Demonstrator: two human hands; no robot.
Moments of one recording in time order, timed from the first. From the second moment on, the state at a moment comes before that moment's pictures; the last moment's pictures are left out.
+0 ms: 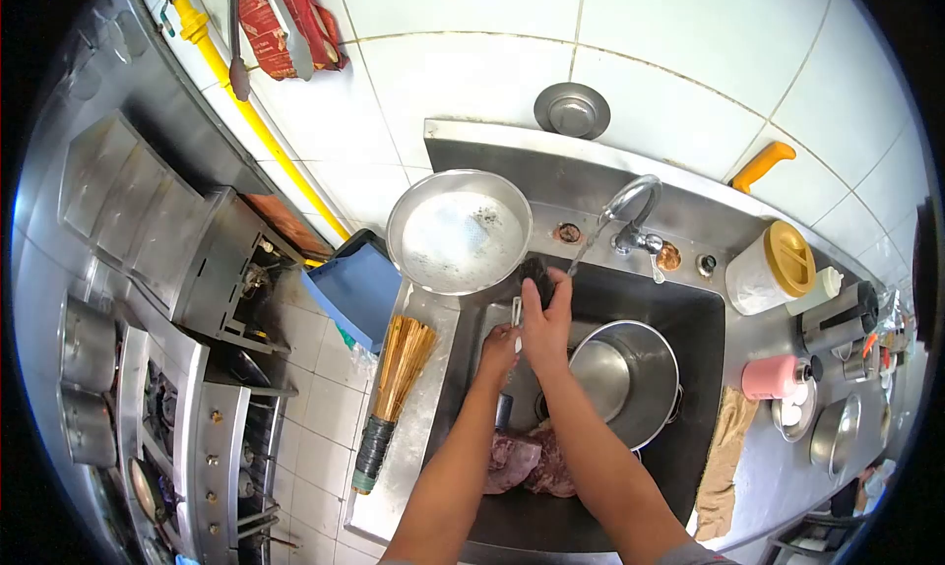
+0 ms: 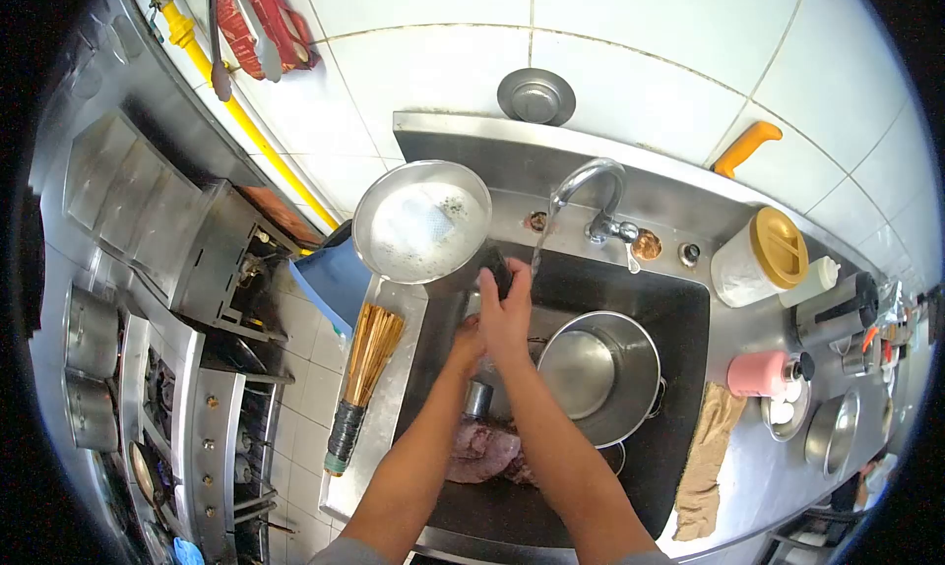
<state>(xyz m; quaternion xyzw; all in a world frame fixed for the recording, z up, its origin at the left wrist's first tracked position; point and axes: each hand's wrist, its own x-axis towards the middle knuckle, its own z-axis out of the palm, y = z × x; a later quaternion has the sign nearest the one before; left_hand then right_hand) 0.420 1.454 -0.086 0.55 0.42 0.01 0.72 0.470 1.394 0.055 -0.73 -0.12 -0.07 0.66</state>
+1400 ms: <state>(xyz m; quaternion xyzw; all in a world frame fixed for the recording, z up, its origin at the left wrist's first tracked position) 0.514 1.433 -0.030 0.42 0.38 -0.05 0.82 0.558 1.304 -0.015 -0.83 -0.23 0.12 0.49</state>
